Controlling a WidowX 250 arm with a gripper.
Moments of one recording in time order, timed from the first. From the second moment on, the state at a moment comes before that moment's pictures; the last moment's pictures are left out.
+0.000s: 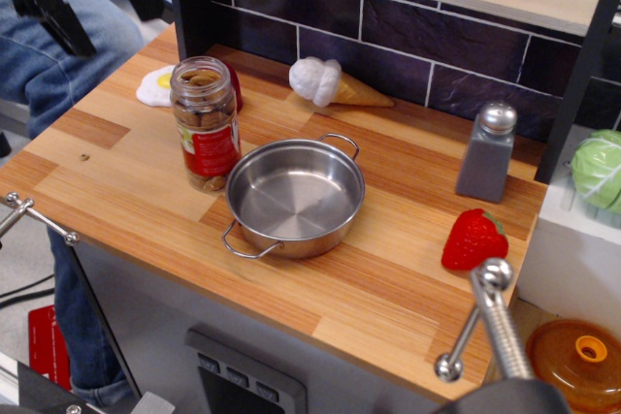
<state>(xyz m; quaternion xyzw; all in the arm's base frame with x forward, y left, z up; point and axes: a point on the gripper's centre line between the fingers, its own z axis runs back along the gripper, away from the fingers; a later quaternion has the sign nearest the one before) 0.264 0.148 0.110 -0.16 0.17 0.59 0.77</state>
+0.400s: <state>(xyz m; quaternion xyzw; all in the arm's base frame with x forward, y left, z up) 0.267 0.156 0.065 -0.13 0.23 0.62 0.74</state>
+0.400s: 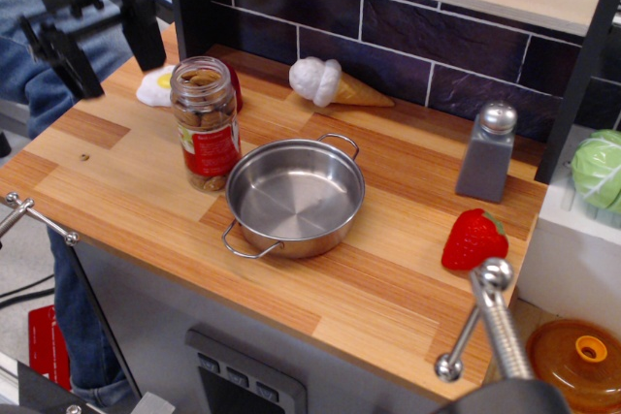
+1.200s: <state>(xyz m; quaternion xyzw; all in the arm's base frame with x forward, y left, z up) 0.279 0.116 0.052 -0.15 0.29 0.61 0.72</state>
